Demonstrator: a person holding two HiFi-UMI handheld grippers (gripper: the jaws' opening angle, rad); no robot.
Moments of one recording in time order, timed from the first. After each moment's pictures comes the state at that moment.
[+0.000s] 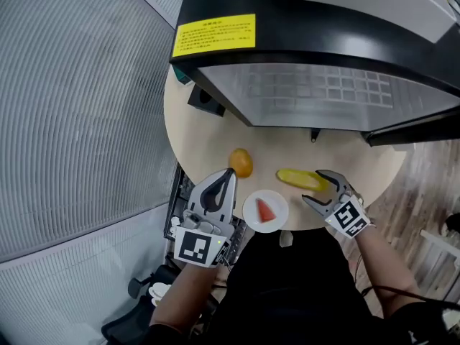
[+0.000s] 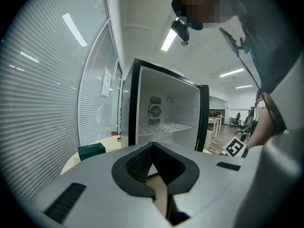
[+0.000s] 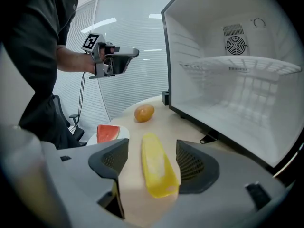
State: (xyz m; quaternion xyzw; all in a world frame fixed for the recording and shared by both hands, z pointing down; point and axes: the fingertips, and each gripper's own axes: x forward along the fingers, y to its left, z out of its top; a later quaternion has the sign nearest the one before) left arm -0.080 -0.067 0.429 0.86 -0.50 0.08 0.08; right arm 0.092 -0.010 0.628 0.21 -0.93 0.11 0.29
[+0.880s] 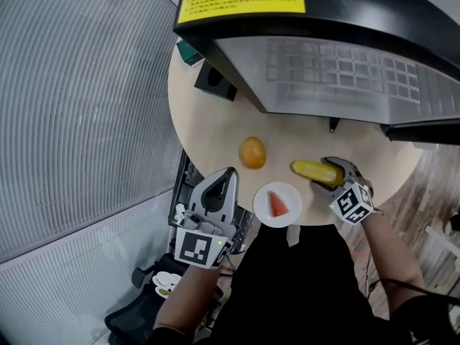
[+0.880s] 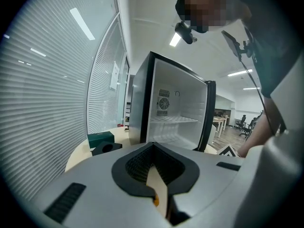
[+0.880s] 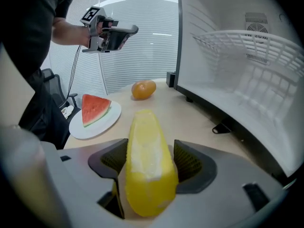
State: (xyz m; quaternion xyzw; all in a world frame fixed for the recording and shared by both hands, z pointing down) left arm -0.117 -0.056 0.466 0.84 -0.53 0.09 0.12; right arm 0.080 -0.022 0.702 0.18 -0.90 0.07 0.38
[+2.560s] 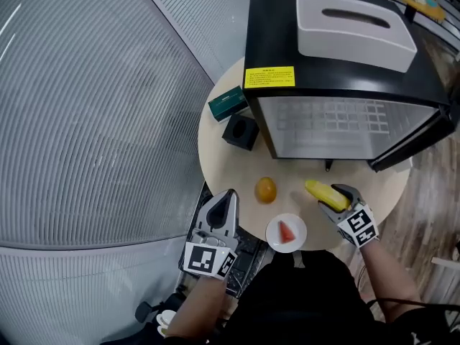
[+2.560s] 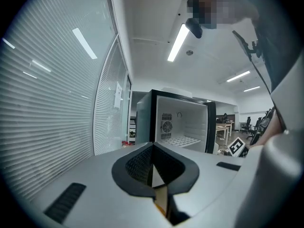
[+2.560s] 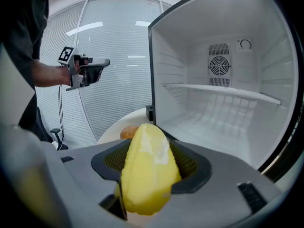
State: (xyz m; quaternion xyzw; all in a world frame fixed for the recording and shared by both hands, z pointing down) left arm -0.148 -0.036 0.362 0.83 -0.56 0.03 0.05; right arm 0.082 -0.040 0.559 0.32 -0.91 0.12 0.25
